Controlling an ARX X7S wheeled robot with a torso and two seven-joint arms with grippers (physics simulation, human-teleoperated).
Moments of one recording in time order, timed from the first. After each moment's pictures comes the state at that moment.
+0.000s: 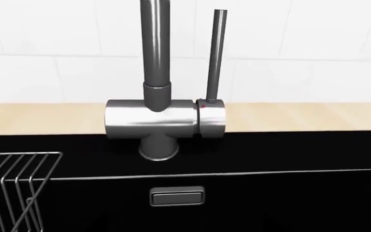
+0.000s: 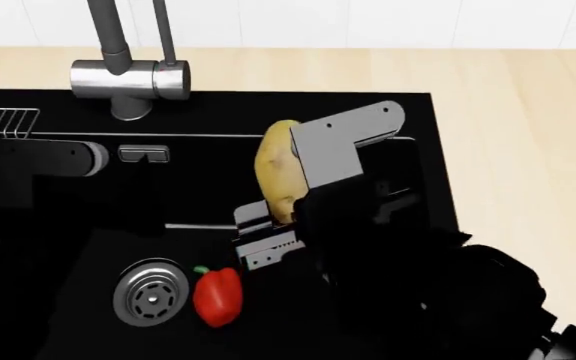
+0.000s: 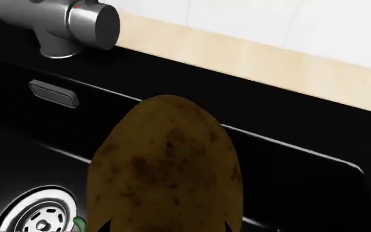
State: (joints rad) left arm -0.70 -0.21 0.23 0.02 -0.43 -0.67 -0.23; right arm 1.32 0.50 -1.36 0.22 1.41 0.39 0.53
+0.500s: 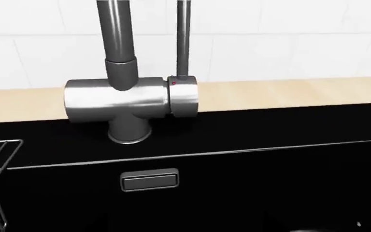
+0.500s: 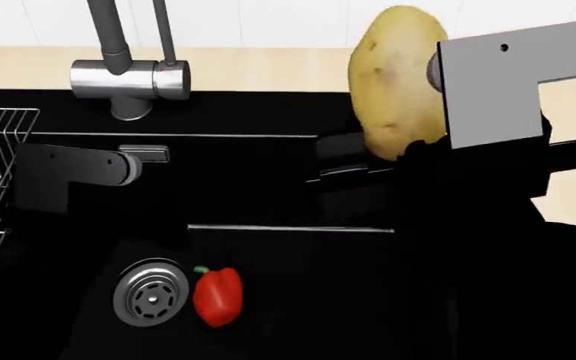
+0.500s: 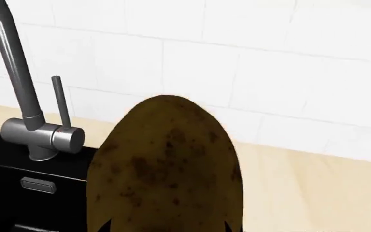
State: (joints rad) left arm -0.72 -0.19 0.29 -0.03 -0.44 -0.69 -0.22; right arm 1.46 0.95 -1.18 -0.41 1.62 0.41 0.88
